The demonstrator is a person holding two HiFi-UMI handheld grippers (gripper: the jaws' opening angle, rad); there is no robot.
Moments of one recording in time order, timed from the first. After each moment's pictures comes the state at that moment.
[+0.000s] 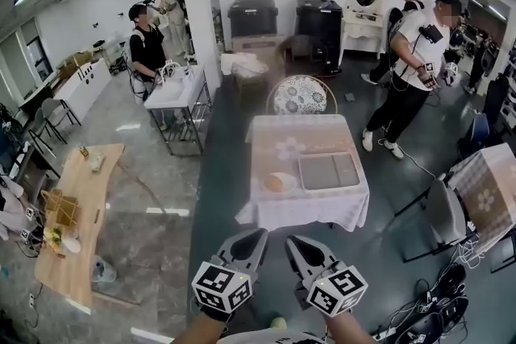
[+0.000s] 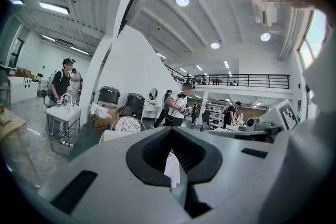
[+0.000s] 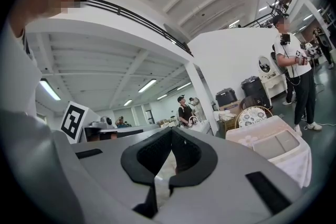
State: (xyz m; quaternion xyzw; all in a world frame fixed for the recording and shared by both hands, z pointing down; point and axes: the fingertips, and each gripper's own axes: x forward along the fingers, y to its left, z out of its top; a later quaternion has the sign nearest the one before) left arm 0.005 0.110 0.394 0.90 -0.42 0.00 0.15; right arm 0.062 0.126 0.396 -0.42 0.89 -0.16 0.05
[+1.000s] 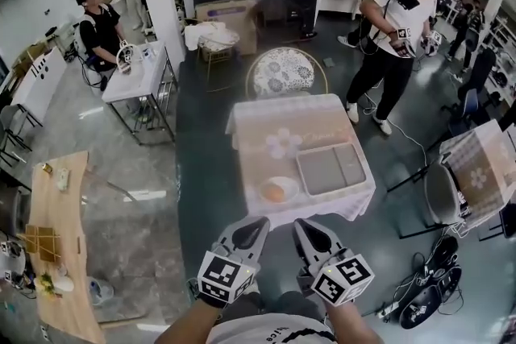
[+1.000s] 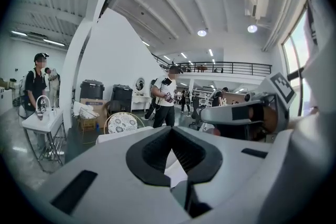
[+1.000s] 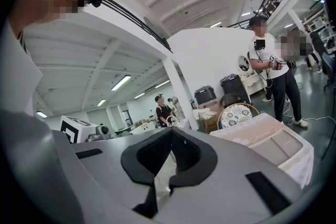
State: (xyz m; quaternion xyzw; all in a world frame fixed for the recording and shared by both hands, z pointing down) left arm -0.037 -0.091 0.459 0.94 -0.32 0.07 0.12; right arm 0.026 -0.074 0.434 -0.53 0.83 -0.20 0.04
